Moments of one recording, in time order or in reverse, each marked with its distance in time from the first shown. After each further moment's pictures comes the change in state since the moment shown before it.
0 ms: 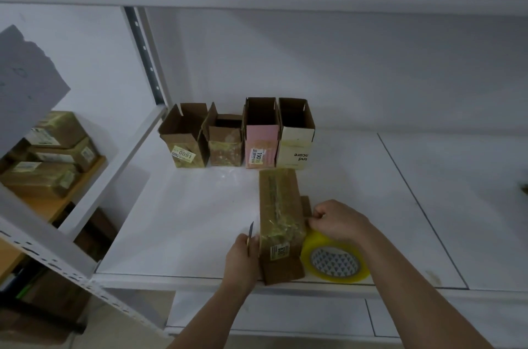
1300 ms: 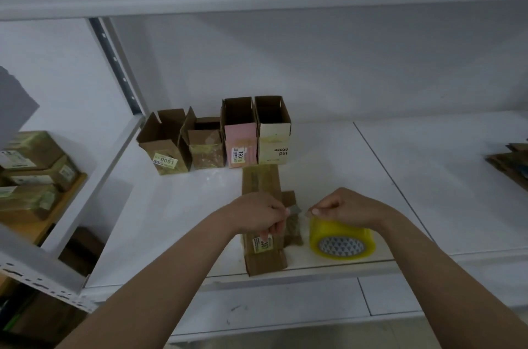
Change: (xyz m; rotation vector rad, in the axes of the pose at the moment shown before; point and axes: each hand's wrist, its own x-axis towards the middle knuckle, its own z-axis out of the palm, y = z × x) left_hand 0.010 0.129 -0.034 0.621 -0.710 0.395; right_hand -0.023 0.053 -0.019 0.380 -0.089 -0.197
